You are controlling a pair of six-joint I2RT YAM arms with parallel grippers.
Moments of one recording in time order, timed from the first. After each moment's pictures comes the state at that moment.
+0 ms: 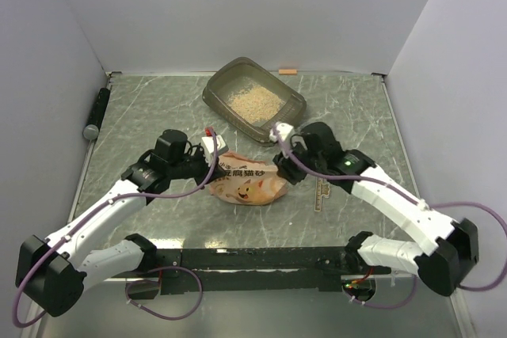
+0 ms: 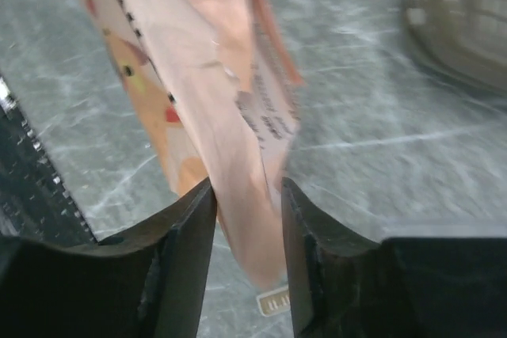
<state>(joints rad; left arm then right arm) -0.55 1.02 0.76 -0.31 0.53 0.22 0.67 1.14 0.94 -0.56 -0.28 -0.28</state>
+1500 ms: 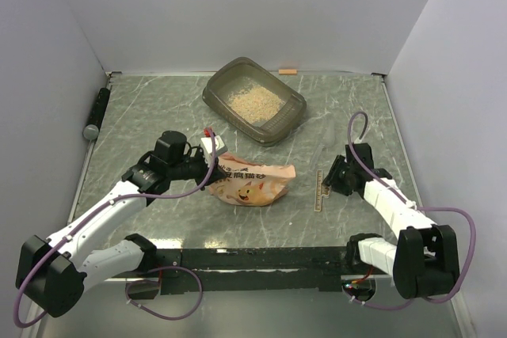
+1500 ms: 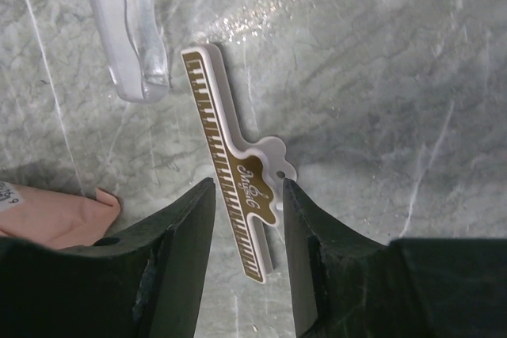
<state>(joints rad) -0.54 1.02 0.73 -0.27 0.57 0.18 0.08 1.10 0.53 -0.45 -0.07 0.58</state>
